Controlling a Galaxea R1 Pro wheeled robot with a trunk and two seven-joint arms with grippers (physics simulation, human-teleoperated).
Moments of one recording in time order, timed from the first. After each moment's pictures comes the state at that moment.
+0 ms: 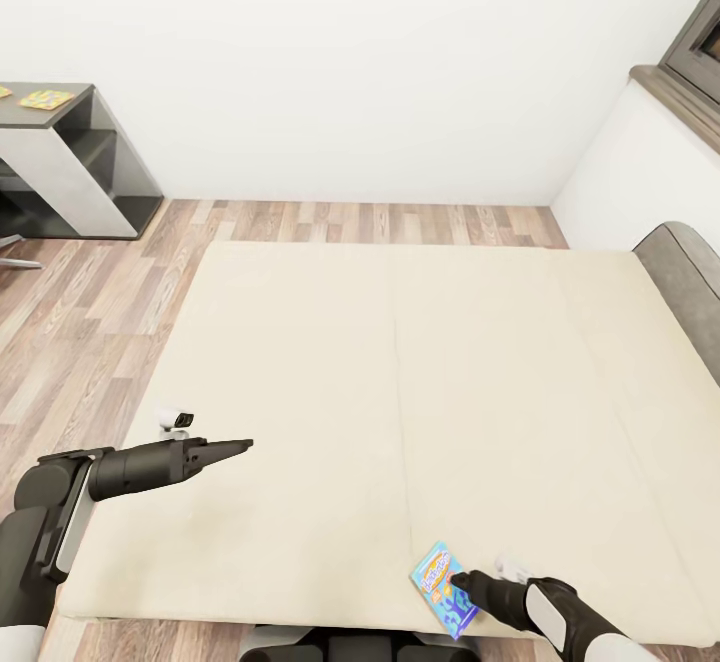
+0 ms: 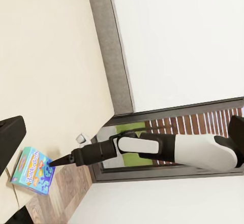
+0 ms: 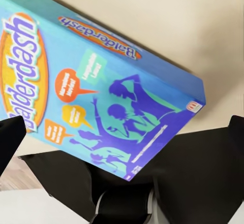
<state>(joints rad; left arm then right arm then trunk) -0.46 0.23 0.25 -1.38 0.08 1.00 -1.57 -0.57 -0.09 -0.05 -0.23 -0.37 0.36 0.26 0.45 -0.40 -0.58</state>
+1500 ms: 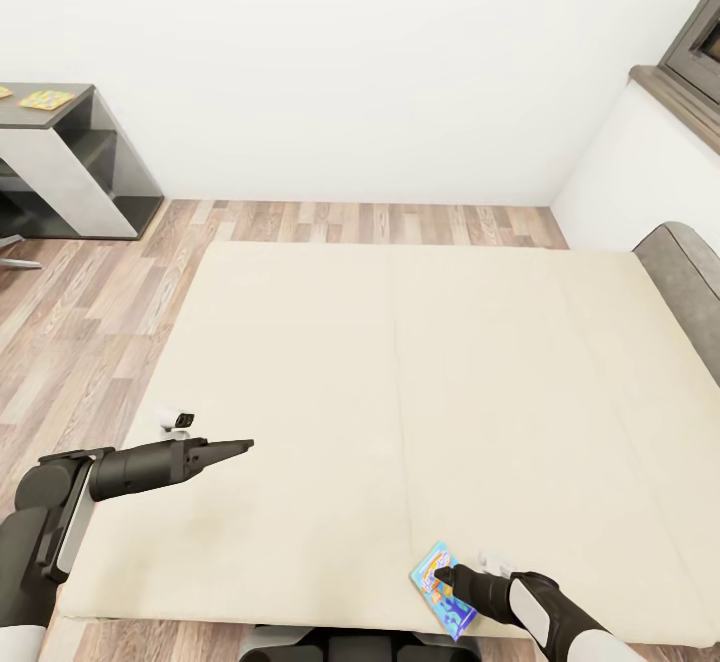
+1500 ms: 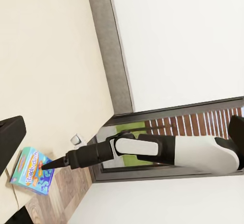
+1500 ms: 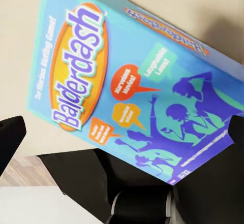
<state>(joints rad) -0.46 0.23 0.25 -1.38 0.08 1.00 -1.57 -0.57 -0.05 -0.05 -0.25 -0.37 0.37 0.26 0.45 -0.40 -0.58</state>
